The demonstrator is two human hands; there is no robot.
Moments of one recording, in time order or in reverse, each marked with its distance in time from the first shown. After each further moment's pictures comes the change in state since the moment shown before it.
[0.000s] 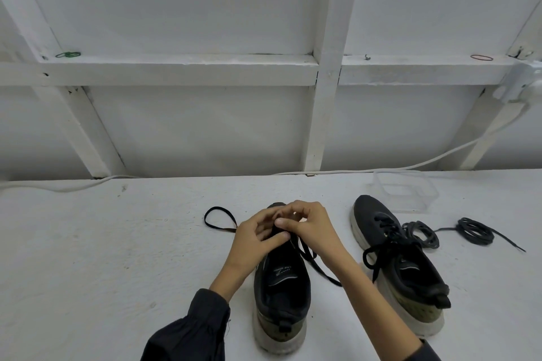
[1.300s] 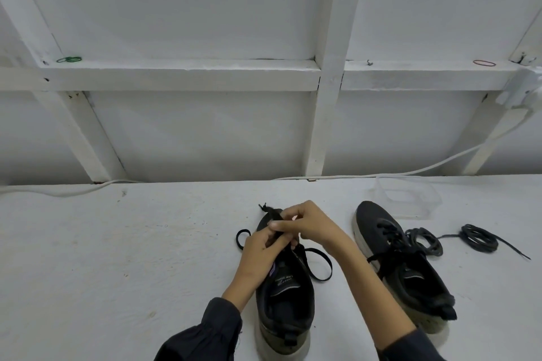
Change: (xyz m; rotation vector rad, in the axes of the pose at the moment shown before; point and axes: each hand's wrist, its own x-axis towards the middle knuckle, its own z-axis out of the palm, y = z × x) left_hand 0.009 -0.019 0.014 0.104 0.042 -0.067; right_hand 0.032 0.005 -0.012 -0.094 -0.264 0.180
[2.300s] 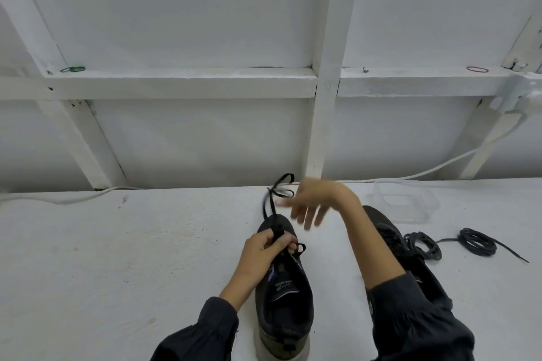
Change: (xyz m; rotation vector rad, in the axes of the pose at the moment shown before) left_hand 0.001 0.008 -0.004 -0.069 -0.036 -0.069; right_hand 0.030 -0.061 -0.046 -0.515 -0.171 0.297
